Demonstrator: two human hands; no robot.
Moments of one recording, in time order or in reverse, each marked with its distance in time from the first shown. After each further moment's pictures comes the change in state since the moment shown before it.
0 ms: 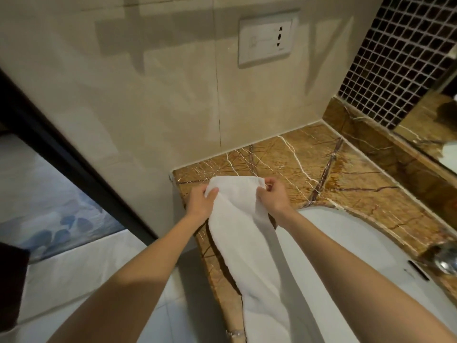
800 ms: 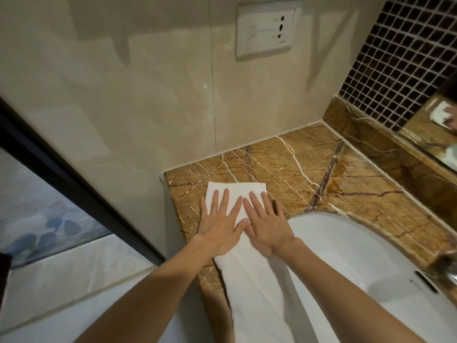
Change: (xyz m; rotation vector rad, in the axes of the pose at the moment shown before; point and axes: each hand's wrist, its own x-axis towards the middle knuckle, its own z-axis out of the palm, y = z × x) left_hand -0.023 -0.026 0.051 1.140 -0.369 0.379; right_hand -0.012 0.061 0.001 -1.307 -0.274 -0.511
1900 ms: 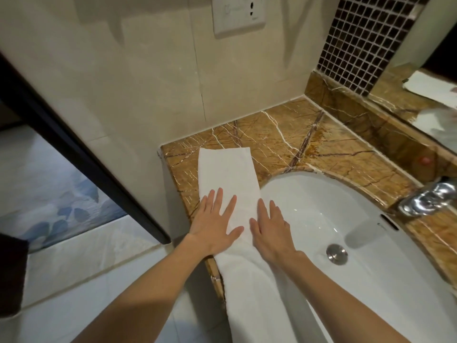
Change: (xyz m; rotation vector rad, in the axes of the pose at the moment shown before) left_hand -0.106 0.039 0.018 0.105 -0.049 0.089; right_hand -0.134 -0.029 0.032 0.497 0.026 0.348
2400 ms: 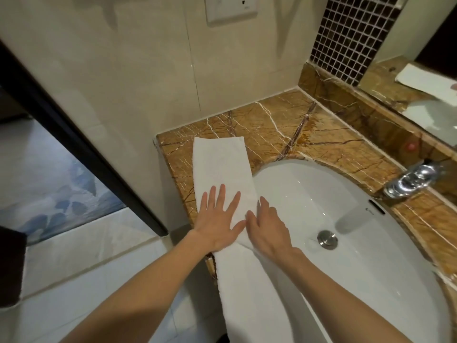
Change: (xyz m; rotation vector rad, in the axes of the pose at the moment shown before) left_hand -0.021 0.036 0.005 -0.057 0.001 -0.012; right_hand -0.035 0.005 0.000 0.227 0.049 0.091
